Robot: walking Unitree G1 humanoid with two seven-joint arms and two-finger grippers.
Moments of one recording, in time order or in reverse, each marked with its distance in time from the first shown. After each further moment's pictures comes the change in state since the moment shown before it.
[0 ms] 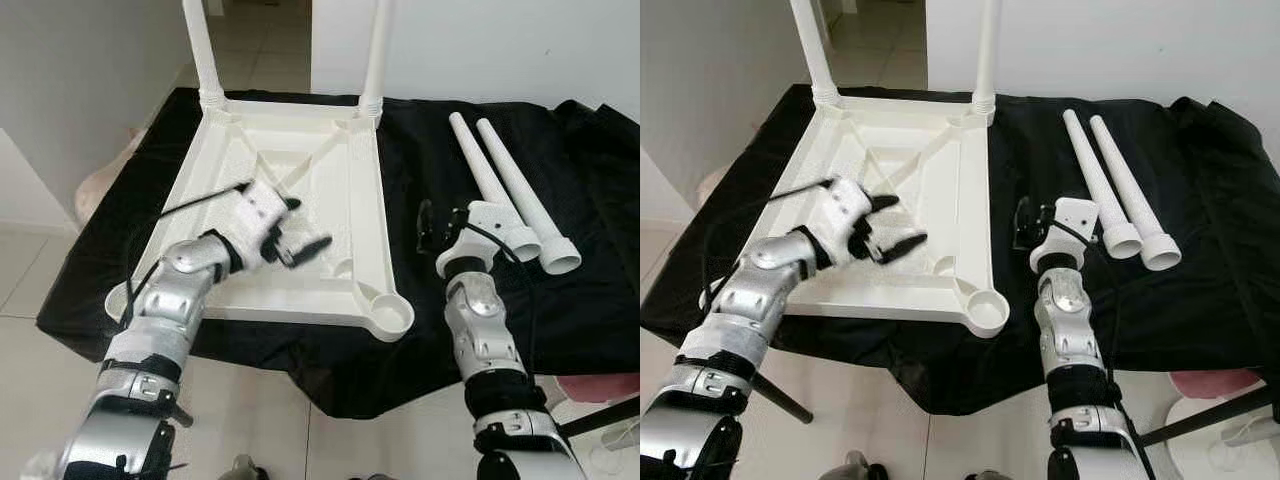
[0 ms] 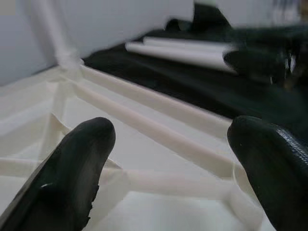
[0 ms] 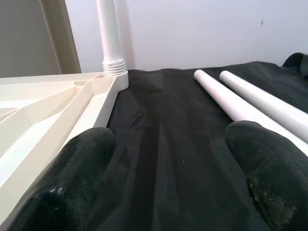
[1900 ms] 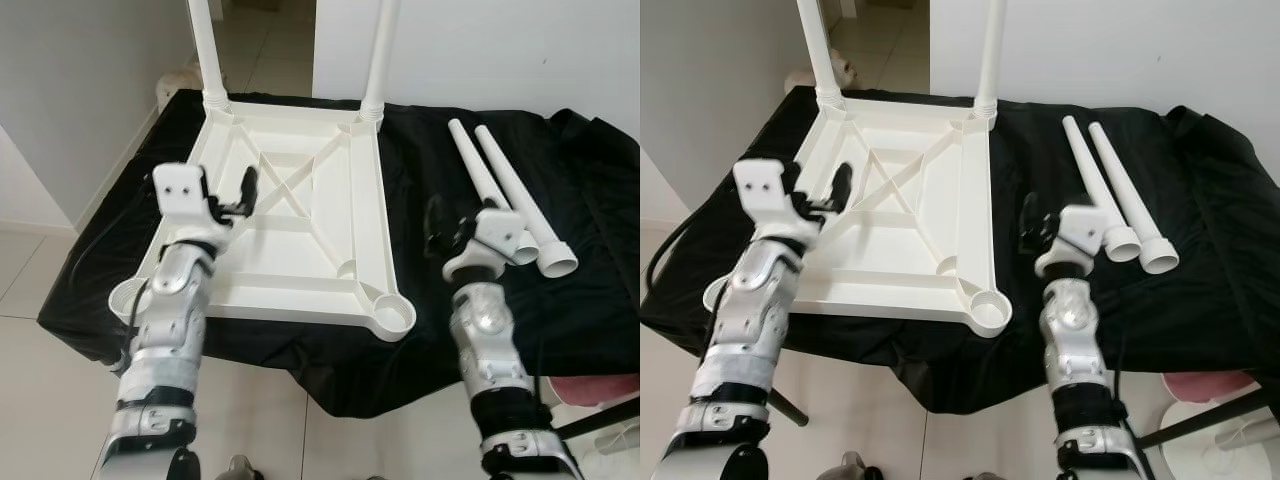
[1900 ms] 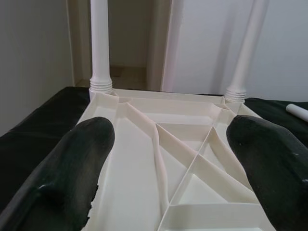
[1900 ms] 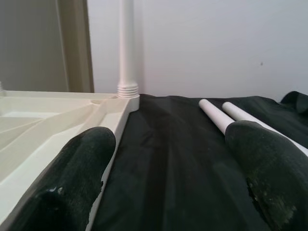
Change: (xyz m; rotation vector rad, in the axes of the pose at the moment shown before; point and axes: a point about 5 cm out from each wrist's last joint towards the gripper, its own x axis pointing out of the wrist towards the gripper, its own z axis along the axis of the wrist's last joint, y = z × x) left arm -0.034 0.012 -0.006 -0.096 -0.167 0.733; right arm -0.024 0.005 0.002 -0.030 -0.133 0.036
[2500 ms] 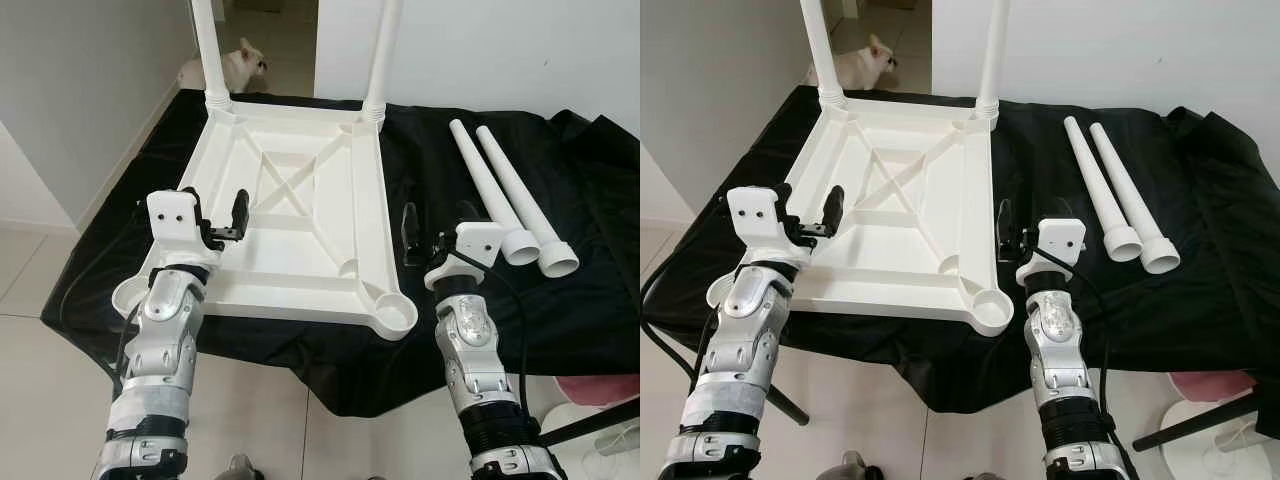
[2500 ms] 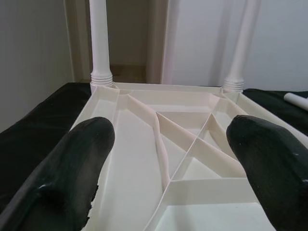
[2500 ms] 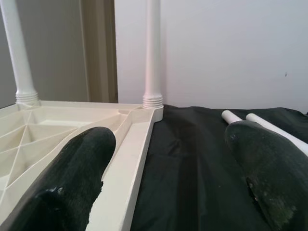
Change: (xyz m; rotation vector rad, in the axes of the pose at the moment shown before) left arm -0.018 -0.003 -0.008 0.030 0.021 -0.023; right arm -0.009 0.017 0.004 0.024 -0.031 0.081
